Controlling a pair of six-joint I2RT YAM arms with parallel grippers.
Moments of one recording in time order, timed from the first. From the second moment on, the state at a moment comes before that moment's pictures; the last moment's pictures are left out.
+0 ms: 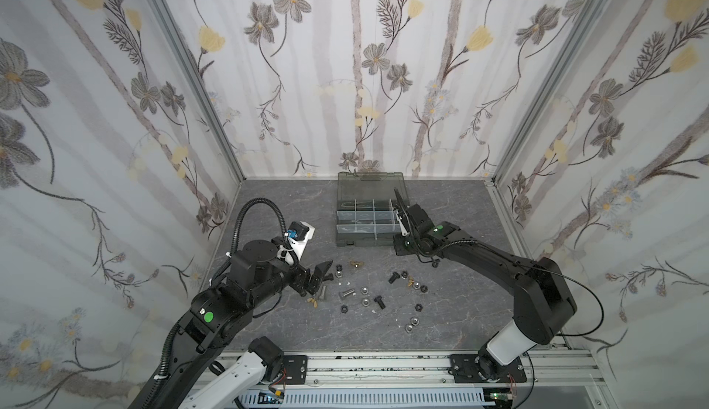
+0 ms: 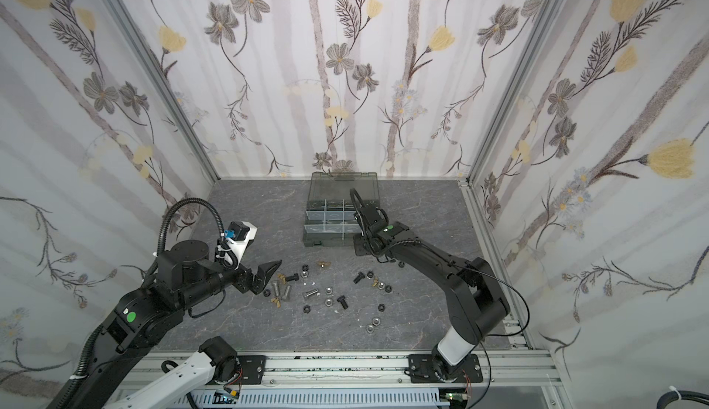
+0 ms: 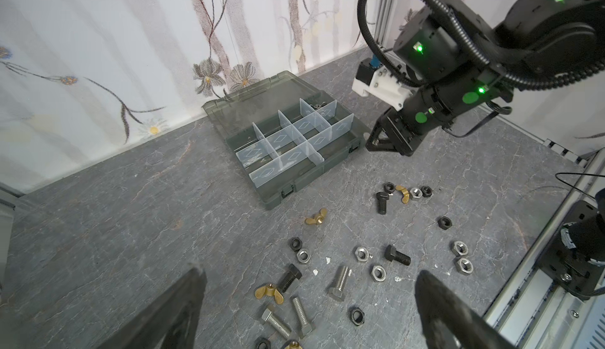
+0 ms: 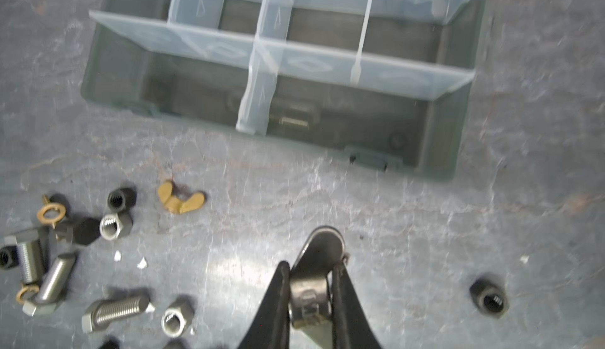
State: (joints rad) left arm -0.63 0.68 1.05 -0.82 0.02 0.01; right arm 0.61 1.67 1.25 -0.58 0.08 0.38
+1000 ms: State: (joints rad) left arm -0.63 0.70 1.05 -0.83 -0.03 0.02; right arm 0.43 2.33 1.98 -0.55 0.23 0.29
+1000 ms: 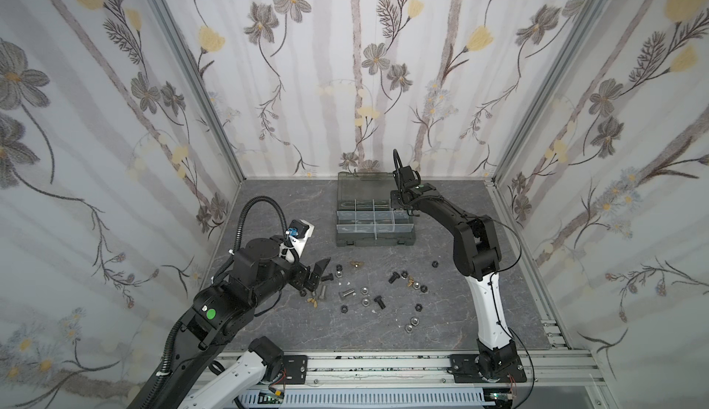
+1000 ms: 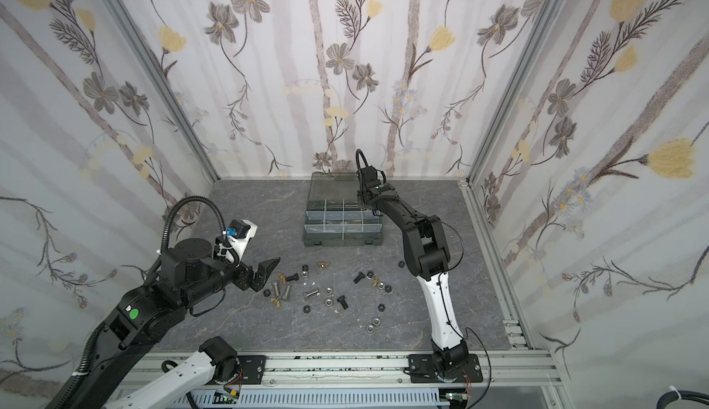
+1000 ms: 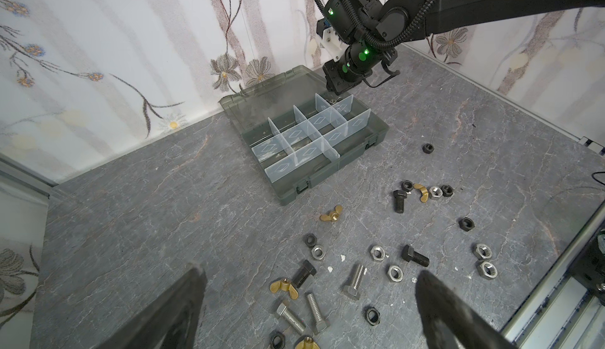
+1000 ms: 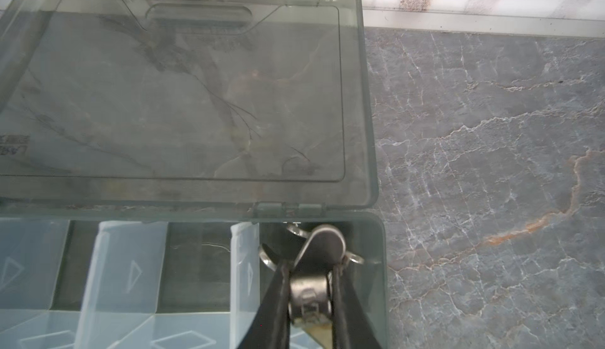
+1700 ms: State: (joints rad) left arm -0.63 0.72 1.06 -0.86 -0.03 0.00; right arm 0.42 2.37 1.98 -0.52 0.18 0.31
